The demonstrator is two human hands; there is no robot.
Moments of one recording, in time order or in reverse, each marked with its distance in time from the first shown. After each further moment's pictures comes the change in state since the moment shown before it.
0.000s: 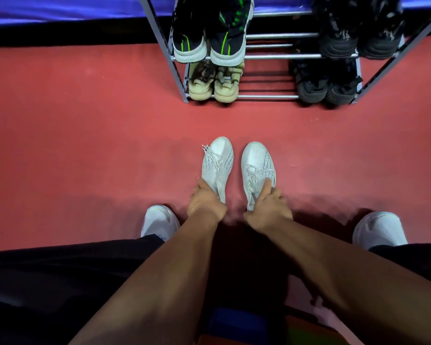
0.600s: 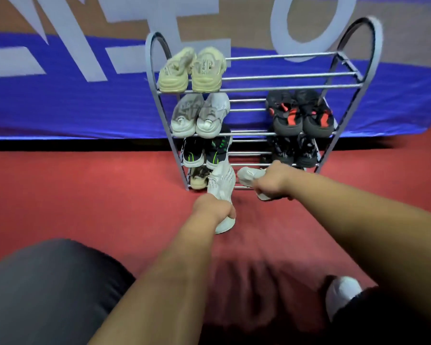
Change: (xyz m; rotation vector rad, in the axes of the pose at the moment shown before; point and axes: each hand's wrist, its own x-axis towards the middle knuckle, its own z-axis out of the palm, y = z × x) left_hand -0.138 0.124 -0.198 -0.363 -0.001 0.139; right_hand -0.117 -0.023 -0.346 0.157 0.124 -0.123
